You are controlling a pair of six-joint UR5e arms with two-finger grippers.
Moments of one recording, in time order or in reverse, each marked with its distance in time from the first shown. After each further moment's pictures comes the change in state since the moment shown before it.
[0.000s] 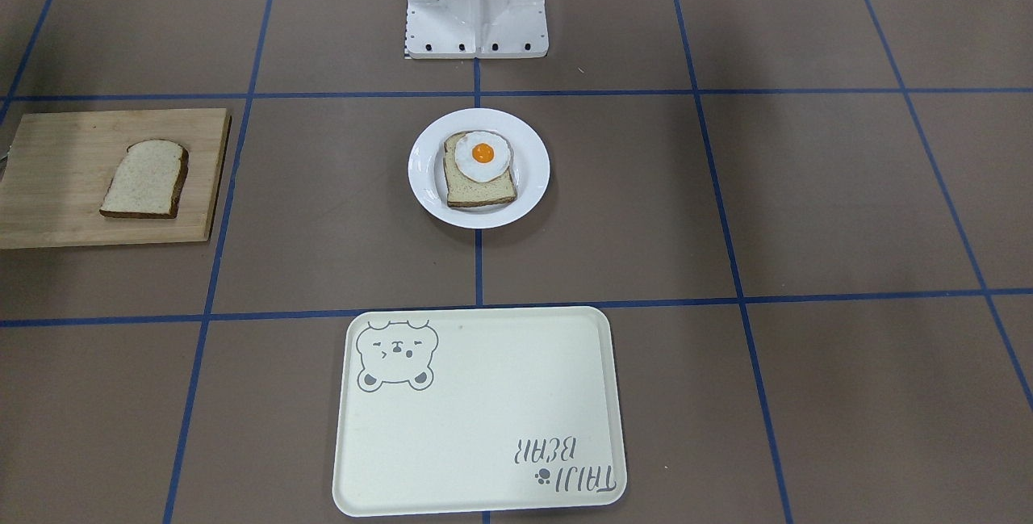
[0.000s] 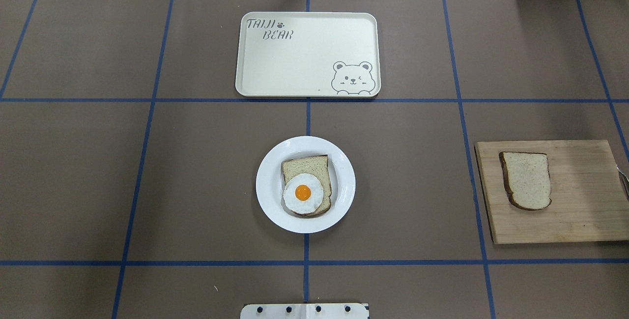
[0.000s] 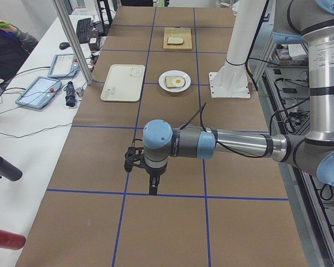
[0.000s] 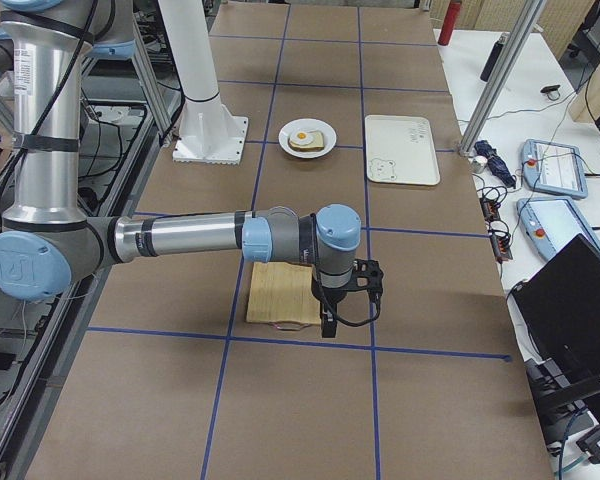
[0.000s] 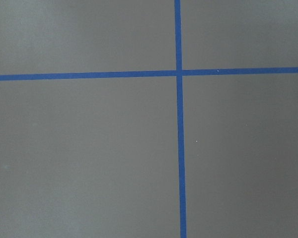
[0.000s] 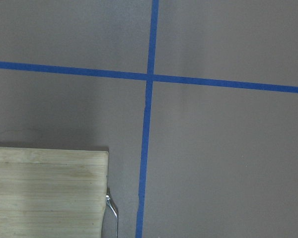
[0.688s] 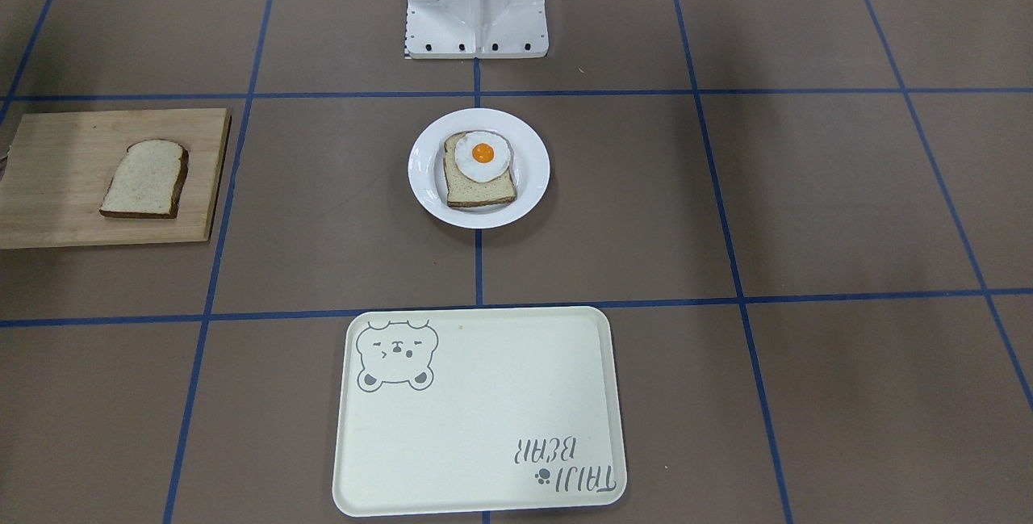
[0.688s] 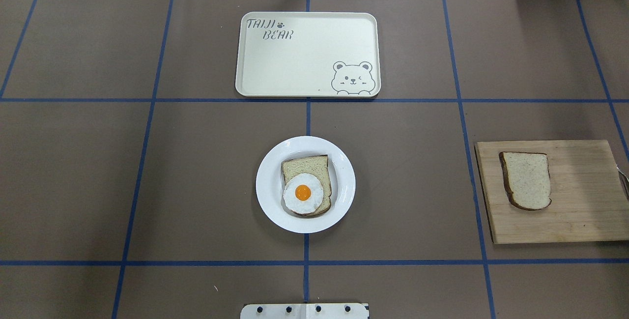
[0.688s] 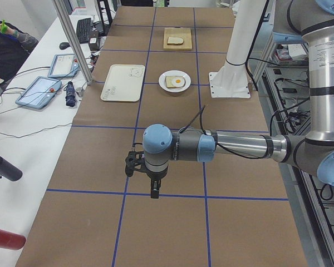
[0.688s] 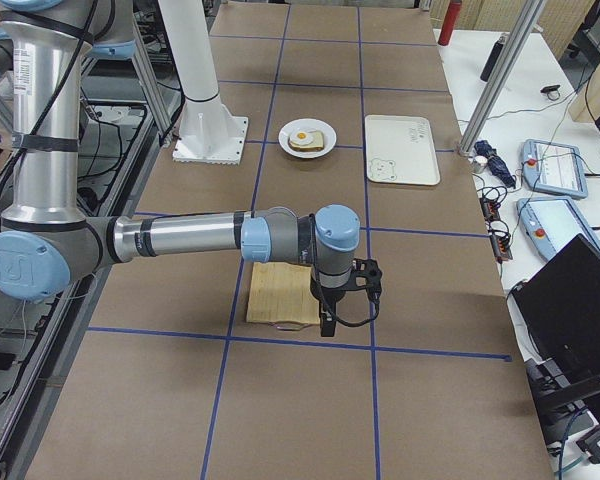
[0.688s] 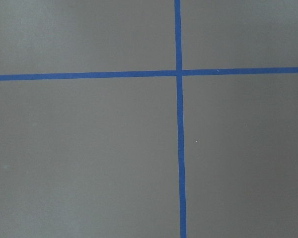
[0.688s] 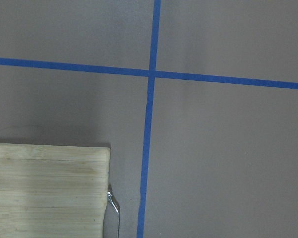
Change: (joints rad) left arm 0.000 0.014 0.031 0.006 -0.002 -0.001; right arm 0.001 -0.012 -0.004 -0.001 0.007 -0.005
